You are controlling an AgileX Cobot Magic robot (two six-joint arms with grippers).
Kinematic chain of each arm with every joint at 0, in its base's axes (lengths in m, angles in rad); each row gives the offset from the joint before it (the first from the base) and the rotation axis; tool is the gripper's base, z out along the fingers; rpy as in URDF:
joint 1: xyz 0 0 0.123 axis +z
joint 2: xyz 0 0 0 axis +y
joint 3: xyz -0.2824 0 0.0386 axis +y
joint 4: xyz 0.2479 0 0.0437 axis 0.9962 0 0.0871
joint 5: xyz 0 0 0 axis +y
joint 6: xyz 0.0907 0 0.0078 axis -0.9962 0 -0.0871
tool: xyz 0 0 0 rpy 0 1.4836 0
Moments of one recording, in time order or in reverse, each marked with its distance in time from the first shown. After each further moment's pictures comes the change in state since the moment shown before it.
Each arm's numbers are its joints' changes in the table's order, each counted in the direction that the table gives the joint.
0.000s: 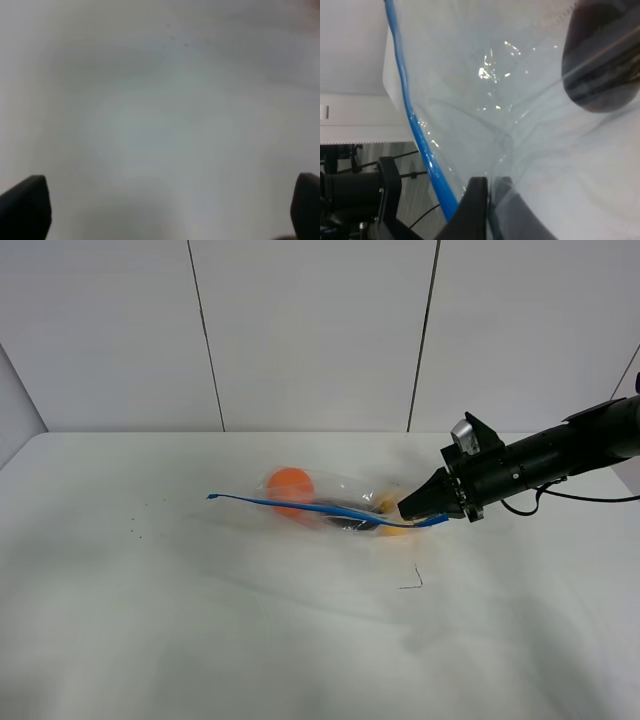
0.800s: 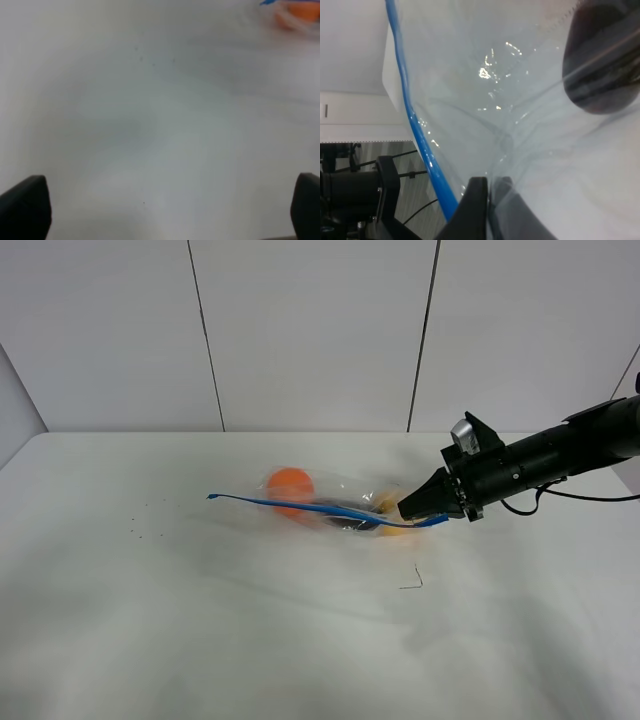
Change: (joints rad) left arm 0.000 -0.333 0.102 -0.069 0.037 -0.023; right arm 0.000 0.000 0.000 0.001 0.000 0.011
